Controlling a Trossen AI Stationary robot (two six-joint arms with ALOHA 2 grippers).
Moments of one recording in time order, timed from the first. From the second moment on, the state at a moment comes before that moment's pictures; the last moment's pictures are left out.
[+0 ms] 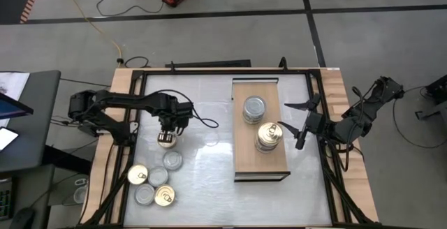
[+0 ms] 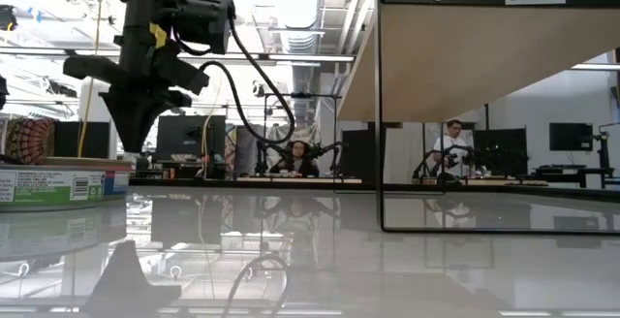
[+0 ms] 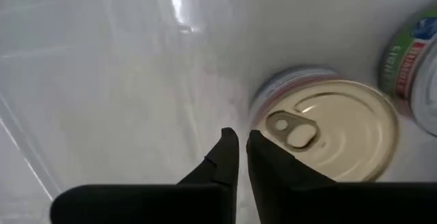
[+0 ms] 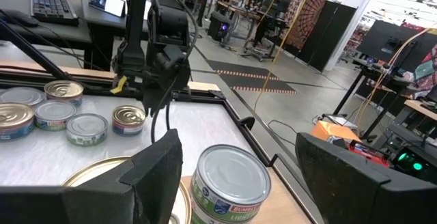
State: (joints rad) left arm 0.19 1.44 0.97 -1.09 -0.07 0.29; right arm 0.67 0.82 0.91 -0.30 1.10 -0.09
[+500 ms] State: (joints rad) left arm 0.18 1.44 0.89 -1.03 -0.04 0.41; right arm 0.67 0.82 0.91 -0.31 1.10 -0.09
